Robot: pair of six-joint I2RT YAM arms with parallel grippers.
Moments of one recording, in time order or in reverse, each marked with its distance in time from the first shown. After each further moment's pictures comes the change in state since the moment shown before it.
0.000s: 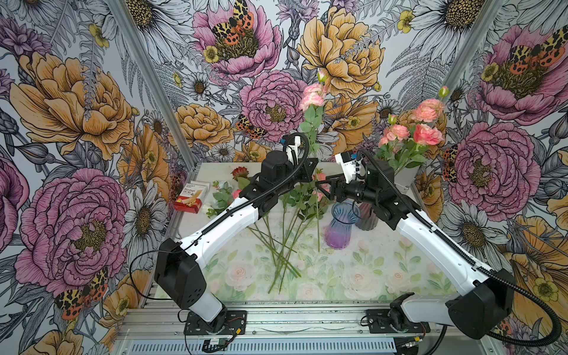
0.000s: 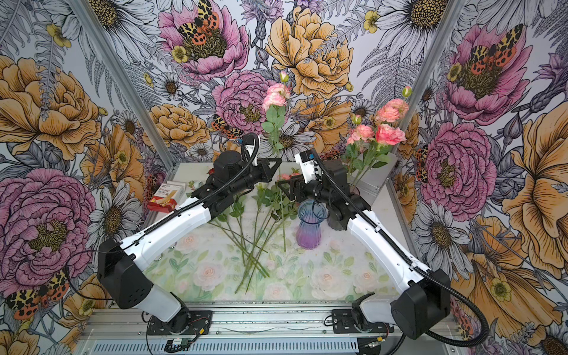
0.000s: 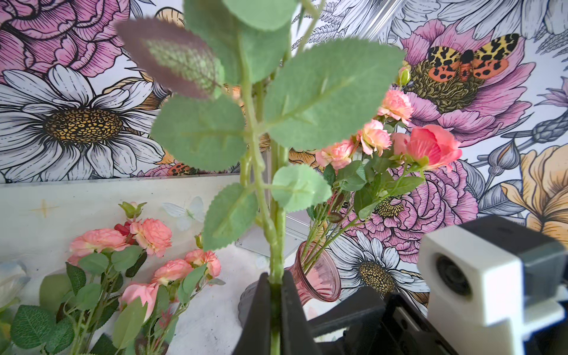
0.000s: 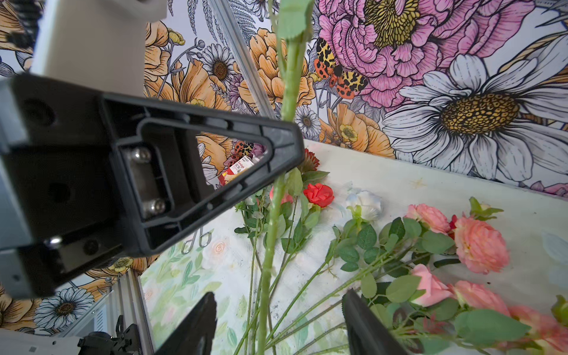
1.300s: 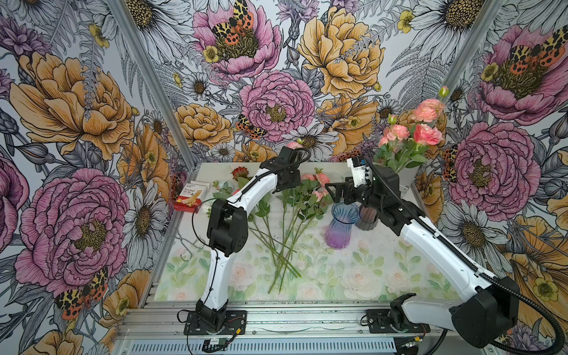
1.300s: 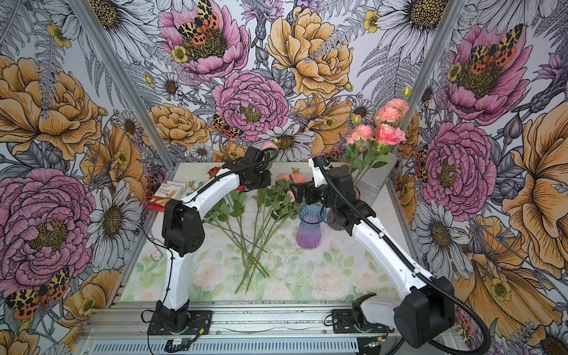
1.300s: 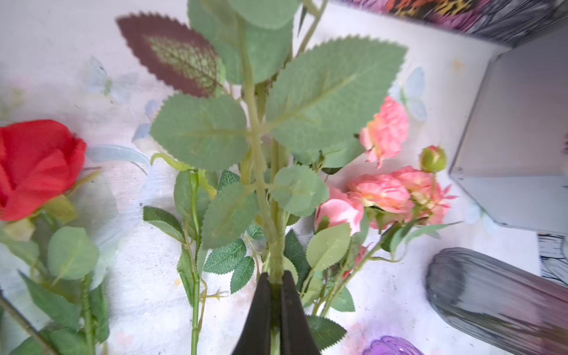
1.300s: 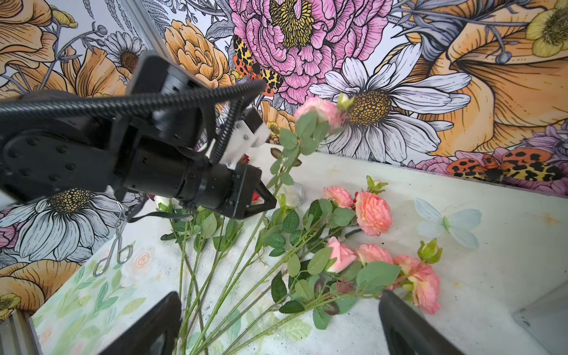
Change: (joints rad) left arm 0.164 0.589 0.580 -0.810 -0.110 0.084; right arm -0.071 -0.069 -0.122 0.008 0.211 -0.073
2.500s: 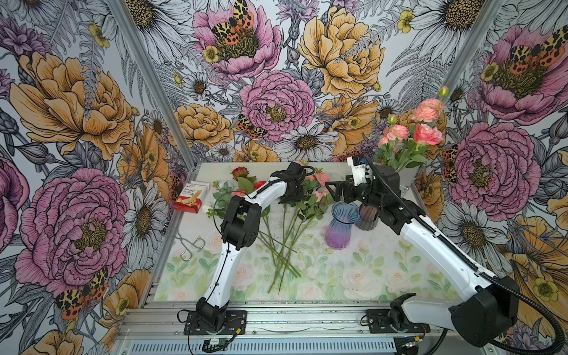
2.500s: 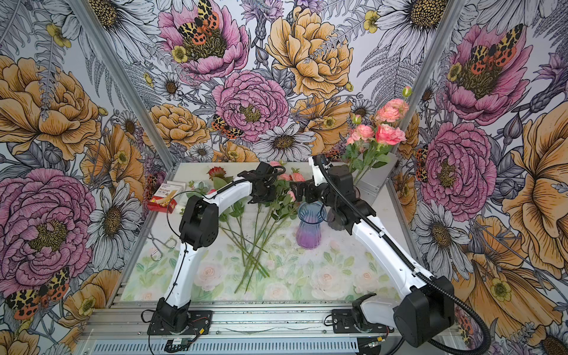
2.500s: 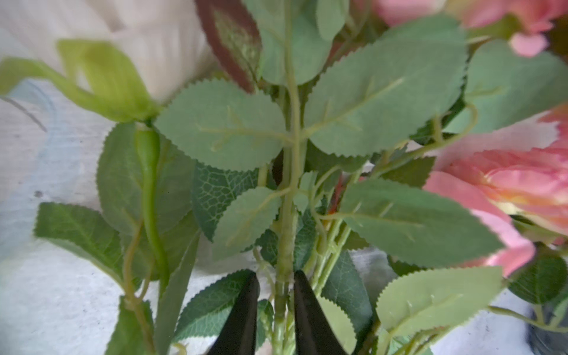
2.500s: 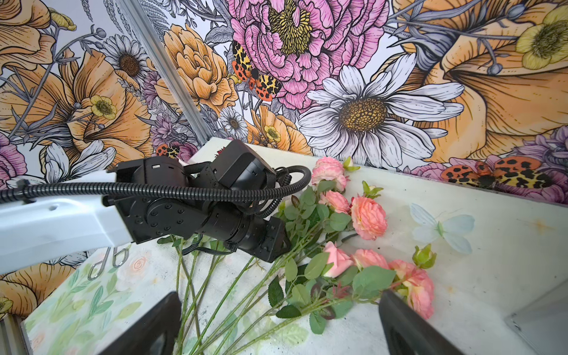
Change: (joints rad) left arm -0.022 0.225 0.000 0.006 0.008 -0.031; right arm 0.002 0.011 0.015 -0.002 0.018 -0.011
